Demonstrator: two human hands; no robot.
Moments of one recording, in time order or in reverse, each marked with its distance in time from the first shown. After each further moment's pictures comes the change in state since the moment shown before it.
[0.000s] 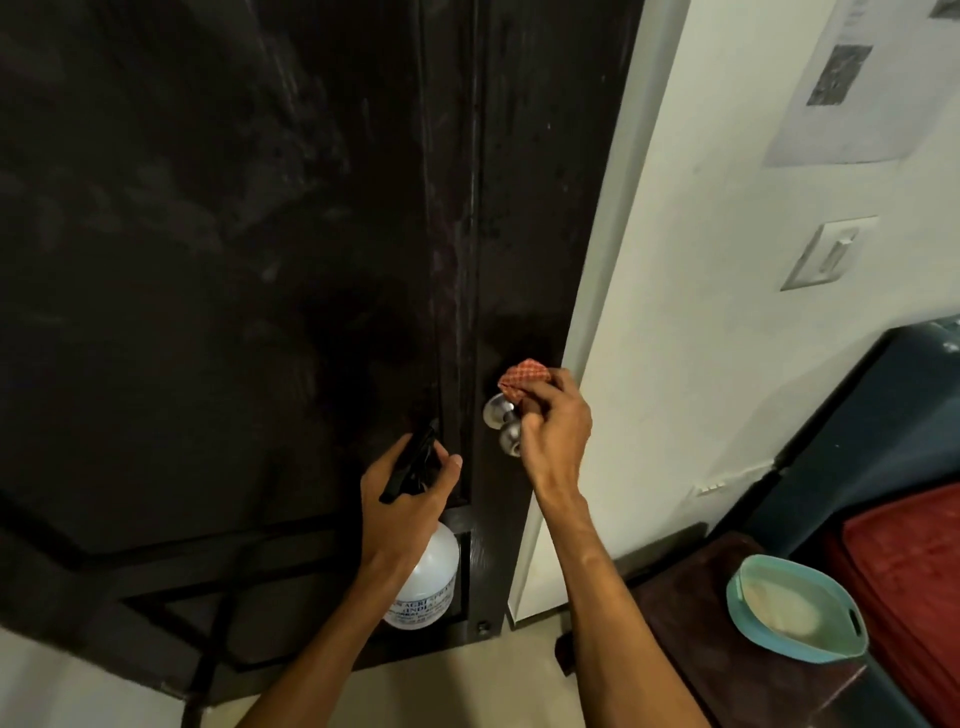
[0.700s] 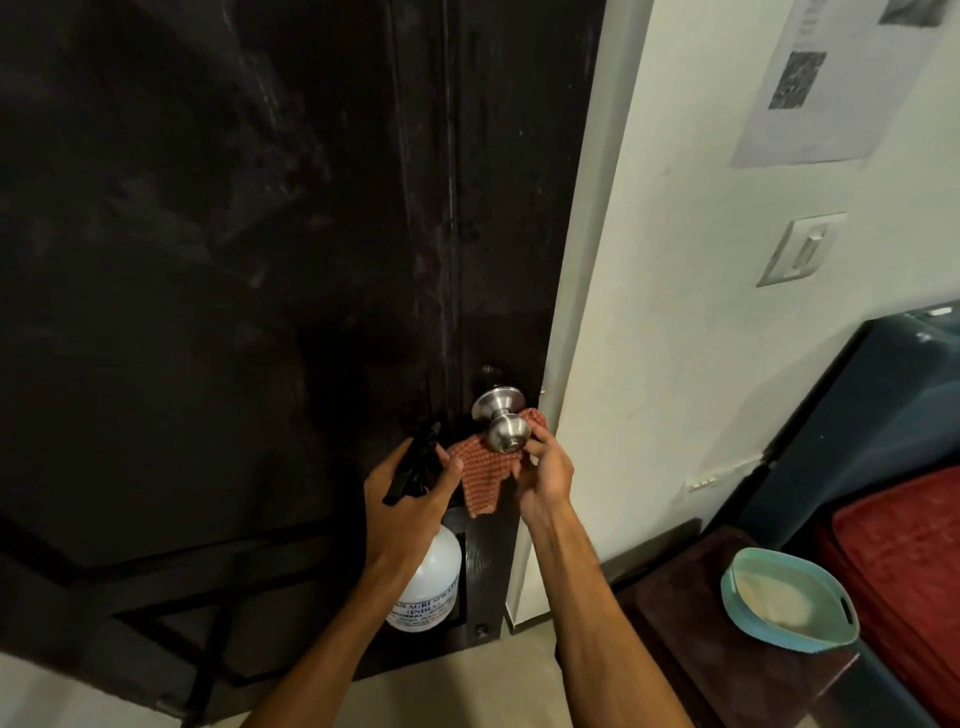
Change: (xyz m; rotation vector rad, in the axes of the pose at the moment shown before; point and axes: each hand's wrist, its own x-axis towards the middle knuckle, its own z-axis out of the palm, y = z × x) left_hand -0.005 -0.004 0.010 0.008 -0.027 -0.009; right_hand -0.026 0.030 0.003 1.100 0.107 1.023
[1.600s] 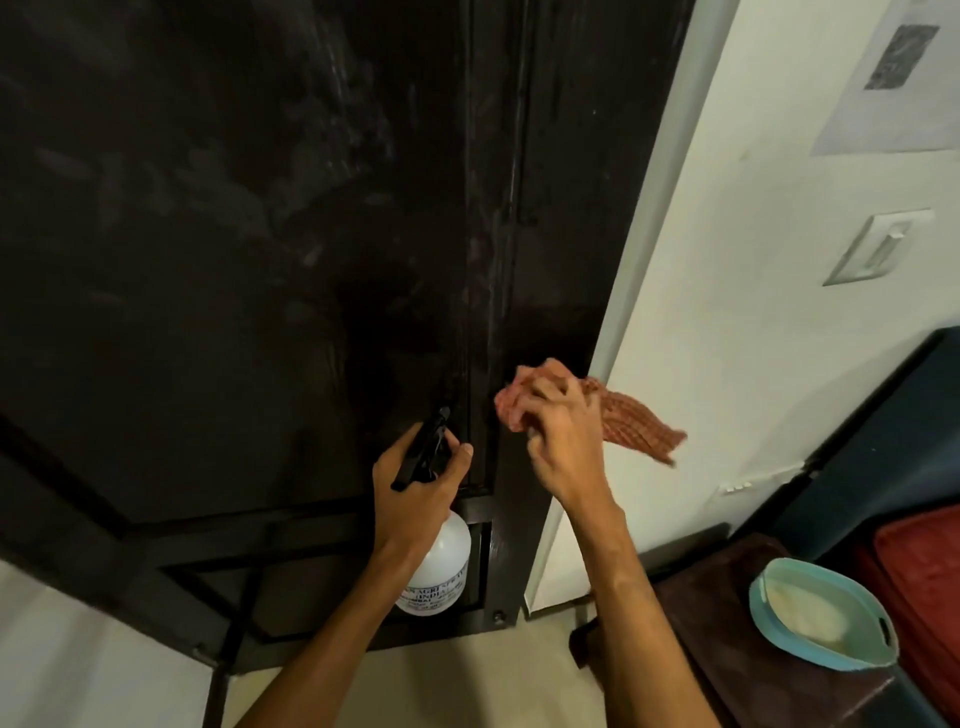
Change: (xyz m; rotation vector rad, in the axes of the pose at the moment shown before) left_hand 0.002 0.003 -0.026 -0.060 0.050 0.014; right_hand -0.027 -0.020 0.025 -1.544 -0.440 -1.406
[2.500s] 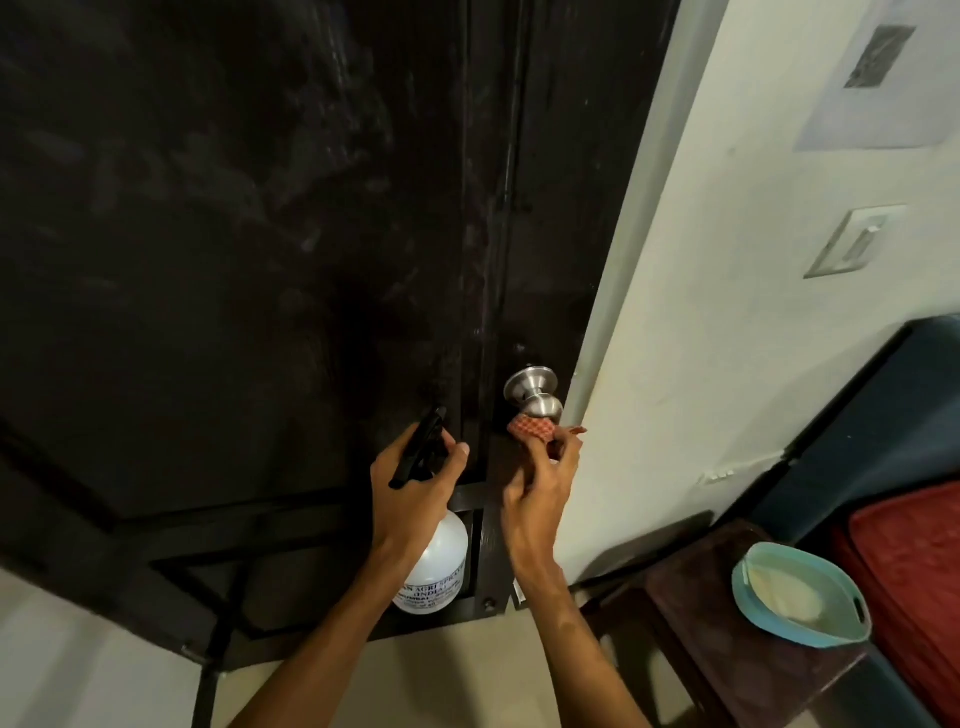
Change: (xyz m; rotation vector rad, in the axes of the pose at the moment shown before) left_hand -0.011 -0.011 -0.003 0.071 -0.026 -0.025; right_hand -0.085 -0.035 0.051 0.283 0.291 0.530
